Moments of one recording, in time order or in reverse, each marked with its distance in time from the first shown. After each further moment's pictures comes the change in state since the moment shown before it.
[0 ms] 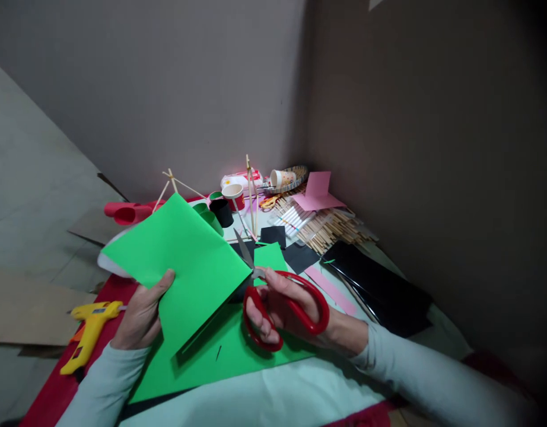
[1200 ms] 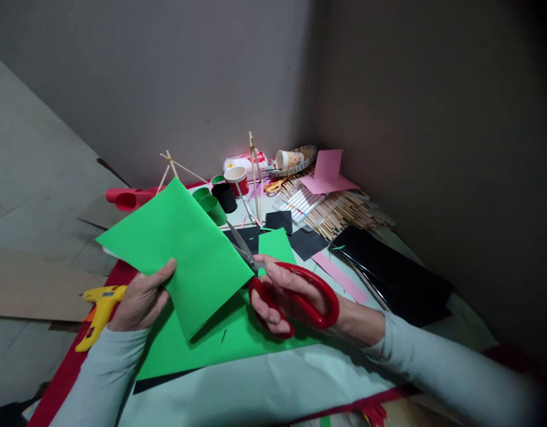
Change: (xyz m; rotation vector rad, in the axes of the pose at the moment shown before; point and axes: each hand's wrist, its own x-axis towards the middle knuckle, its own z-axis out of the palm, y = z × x) left_hand 0.001 0.011 -0.001 0.098 0.048 -0.019; right_hand -0.001 -0.003 0.004 0.071 0.036 0.040
